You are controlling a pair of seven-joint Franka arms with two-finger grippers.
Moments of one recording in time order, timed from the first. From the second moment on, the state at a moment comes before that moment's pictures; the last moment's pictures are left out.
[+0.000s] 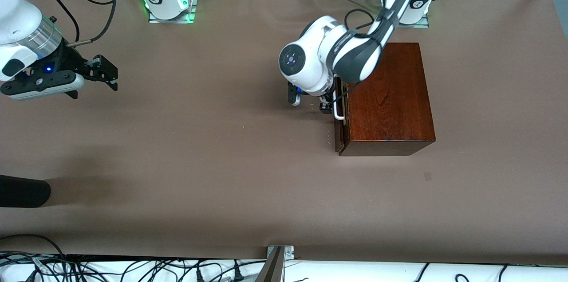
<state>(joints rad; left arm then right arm) -0.67 0.56 -0.04 -1.43 0.19 1.61 0.84 0.21 0.02 -0.07 -1.68 -0.03 1.82 -0.11</state>
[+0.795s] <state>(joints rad) -0.41 0.36 0.10 -1.24 0.17 1.54 0.79 0.21 0.03 -0.07 -1.68 -0.03 1.82 -0.11</state>
